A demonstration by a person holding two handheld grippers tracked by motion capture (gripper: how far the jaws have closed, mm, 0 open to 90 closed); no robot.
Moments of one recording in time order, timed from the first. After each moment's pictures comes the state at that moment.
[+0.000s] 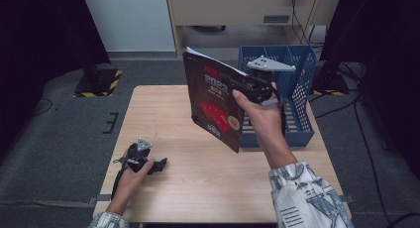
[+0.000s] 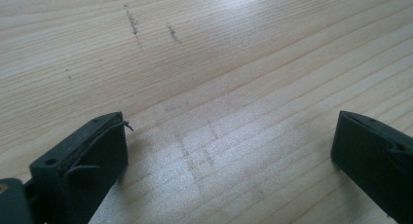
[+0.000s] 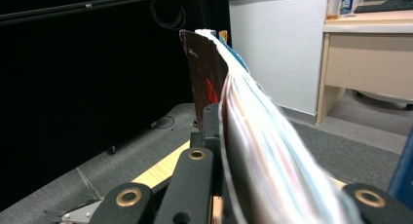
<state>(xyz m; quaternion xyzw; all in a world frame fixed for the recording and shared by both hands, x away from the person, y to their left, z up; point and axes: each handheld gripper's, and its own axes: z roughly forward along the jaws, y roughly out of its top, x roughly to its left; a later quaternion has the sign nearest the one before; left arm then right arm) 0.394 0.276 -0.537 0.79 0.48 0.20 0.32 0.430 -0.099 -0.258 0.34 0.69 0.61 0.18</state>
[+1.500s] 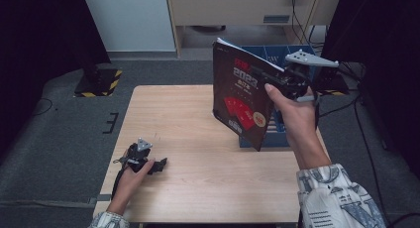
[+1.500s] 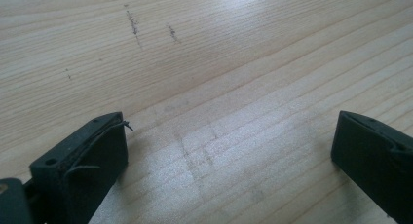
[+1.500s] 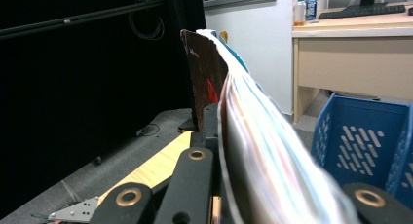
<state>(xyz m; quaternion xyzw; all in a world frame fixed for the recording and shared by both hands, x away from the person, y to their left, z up) 0.394 0.276 -0.537 0.79 0.48 0.20 0.32 0.421 -0.166 -0.237 0.37 0.67 0.61 0.20</state>
